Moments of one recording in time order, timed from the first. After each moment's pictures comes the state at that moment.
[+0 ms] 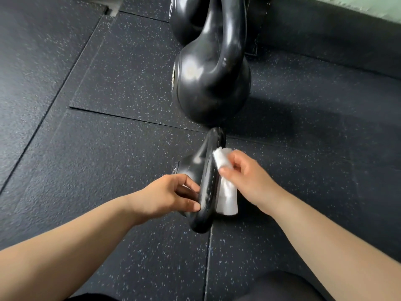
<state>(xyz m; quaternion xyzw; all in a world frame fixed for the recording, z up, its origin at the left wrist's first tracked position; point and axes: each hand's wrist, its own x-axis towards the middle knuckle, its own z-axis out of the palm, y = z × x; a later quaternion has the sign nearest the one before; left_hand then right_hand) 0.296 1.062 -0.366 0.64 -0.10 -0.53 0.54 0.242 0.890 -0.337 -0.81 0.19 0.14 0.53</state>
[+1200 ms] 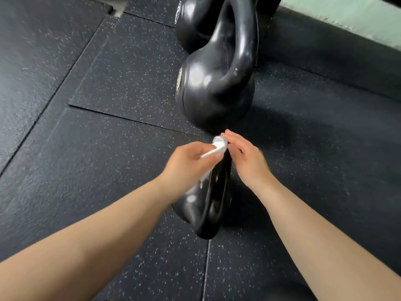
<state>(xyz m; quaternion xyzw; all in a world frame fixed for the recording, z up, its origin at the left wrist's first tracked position) 0.314 1.030 -0.344 0.71 -0.09 -0.30 0.63 0.277 0.888 -0.351 -0.89 0.18 0.03 0.41</state>
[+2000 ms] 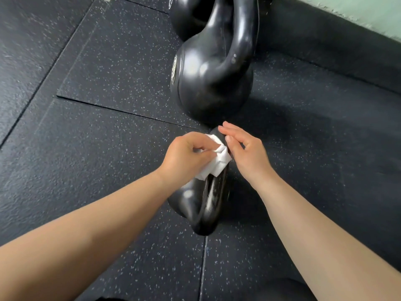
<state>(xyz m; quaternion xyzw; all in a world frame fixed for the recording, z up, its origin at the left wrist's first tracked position) 0.321 1.018 -0.363 0.74 -0.15 -0.23 0.61 0.277 0.889 -0.354 -0.85 0.22 0.00 0.48</state>
